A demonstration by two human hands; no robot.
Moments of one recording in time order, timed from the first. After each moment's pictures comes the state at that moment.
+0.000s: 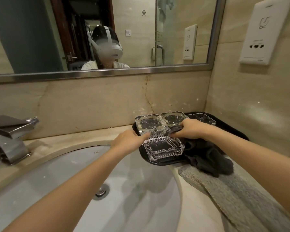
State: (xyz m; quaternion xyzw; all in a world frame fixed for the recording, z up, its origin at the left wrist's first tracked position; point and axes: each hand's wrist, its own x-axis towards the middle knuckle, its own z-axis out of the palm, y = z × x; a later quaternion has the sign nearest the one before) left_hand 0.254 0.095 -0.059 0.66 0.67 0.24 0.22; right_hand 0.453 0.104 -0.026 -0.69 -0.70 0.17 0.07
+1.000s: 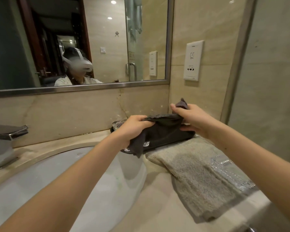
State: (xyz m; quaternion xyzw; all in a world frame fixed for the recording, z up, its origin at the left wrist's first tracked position) left_hand 0.313 -0.021 0.016 0.68 0.38 0.37 0.50; right_hand 0.487 -0.065 0.040 -0.59 -0.54 0.36 0.48
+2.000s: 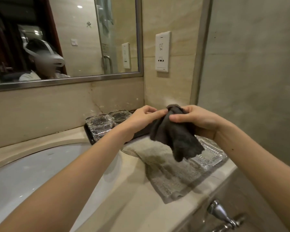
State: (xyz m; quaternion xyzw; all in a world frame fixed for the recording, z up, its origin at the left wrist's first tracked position) left_hand 0.394 -0.047 0.014 0.74 0.35 0.31 0.48; right_hand 0.551 -0.134 0.026 -0.49 -0.56 0.47 0.47
